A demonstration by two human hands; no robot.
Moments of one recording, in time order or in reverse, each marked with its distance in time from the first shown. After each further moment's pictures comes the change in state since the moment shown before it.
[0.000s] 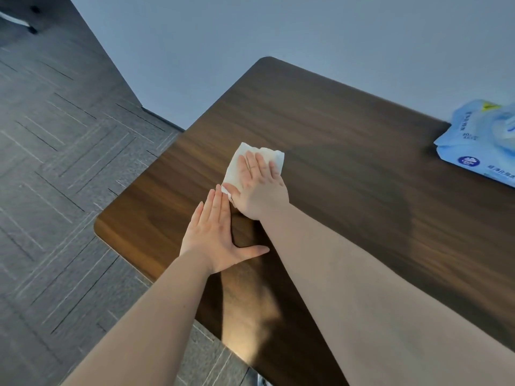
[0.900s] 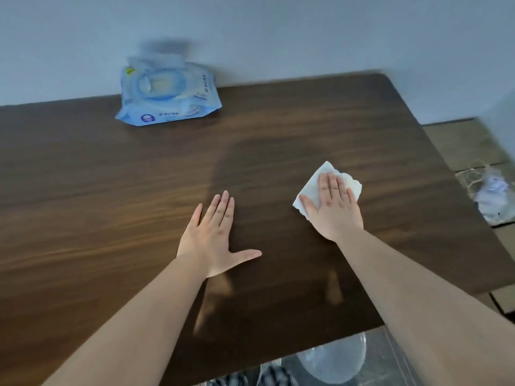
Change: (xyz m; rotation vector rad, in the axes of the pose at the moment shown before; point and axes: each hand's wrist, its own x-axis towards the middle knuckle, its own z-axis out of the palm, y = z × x) left_hand -0.079 0.371 0.065 0.347 -0.097 0.845; right_hand -0.479 0.332 -0.035 0.065 0.066 1.157
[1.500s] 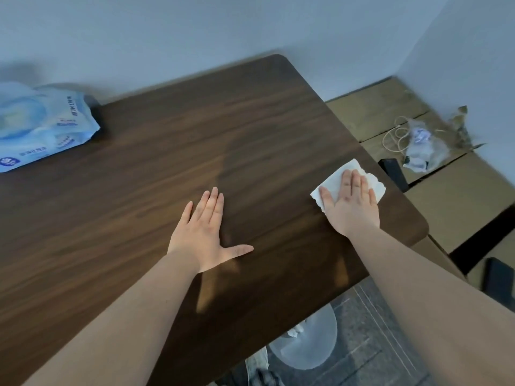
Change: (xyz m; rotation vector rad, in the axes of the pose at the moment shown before) left_hand 0.073 0.142 -0.006 0.082 -0.045 0.190; right_hand -0.029 0.197 0.001 0.123 0.048 0.434
